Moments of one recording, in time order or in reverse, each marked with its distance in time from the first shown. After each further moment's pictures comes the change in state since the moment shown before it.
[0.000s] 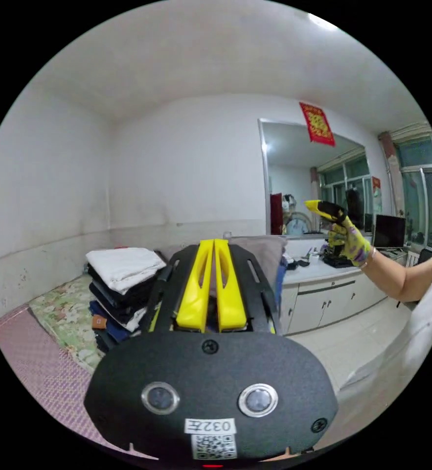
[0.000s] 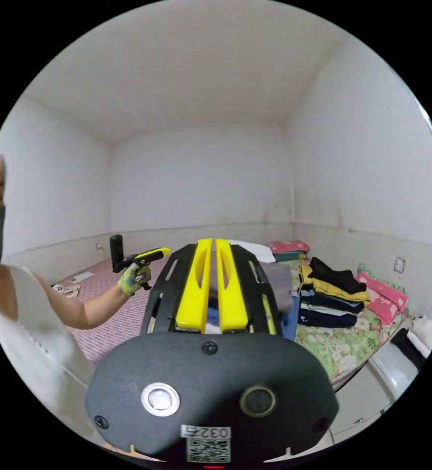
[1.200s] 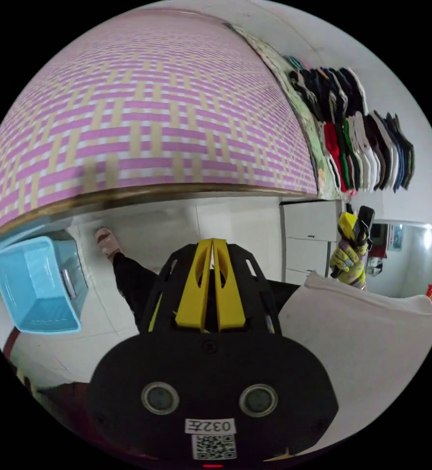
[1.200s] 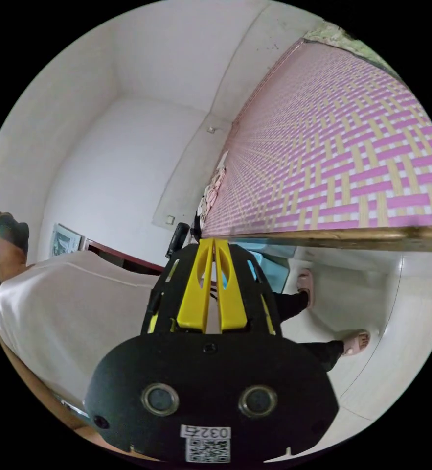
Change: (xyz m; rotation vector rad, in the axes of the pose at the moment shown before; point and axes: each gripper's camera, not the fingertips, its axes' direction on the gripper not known) left arm 0.278 0.863 -0.338 -0.864 -0.309 -1.330; right arm -0.269 0.443 0.183 -0.888 -1.030 0.610
